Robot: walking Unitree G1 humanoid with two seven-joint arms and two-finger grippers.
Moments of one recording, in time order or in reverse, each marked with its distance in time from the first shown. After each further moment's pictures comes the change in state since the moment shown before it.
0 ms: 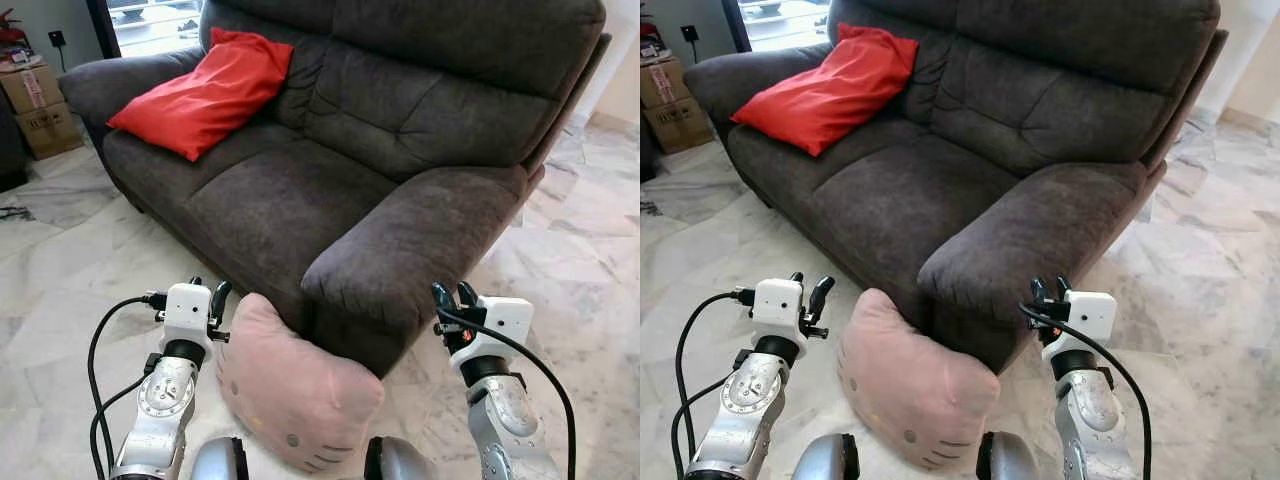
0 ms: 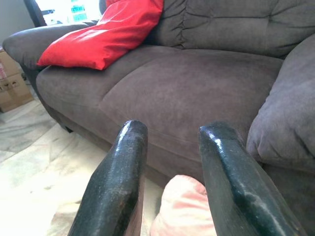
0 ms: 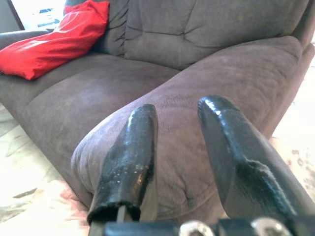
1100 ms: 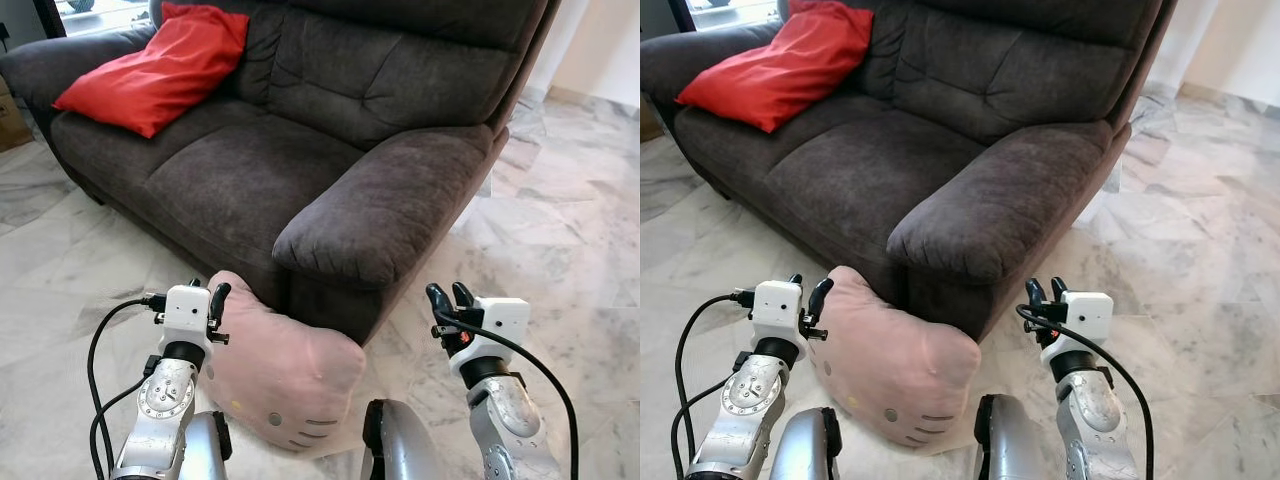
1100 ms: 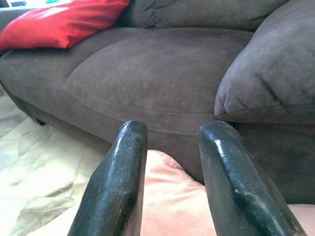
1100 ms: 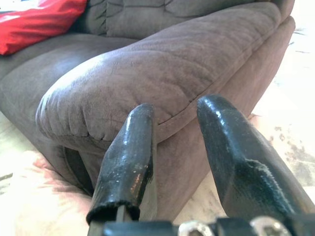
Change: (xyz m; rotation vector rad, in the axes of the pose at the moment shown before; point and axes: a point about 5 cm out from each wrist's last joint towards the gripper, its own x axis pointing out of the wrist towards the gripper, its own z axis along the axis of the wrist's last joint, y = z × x) left arm -0.001 0.000 -0.002 -0.002 0.008 0.010; right arm -0.001 0.002 0.000 -0.010 0.018 0.048
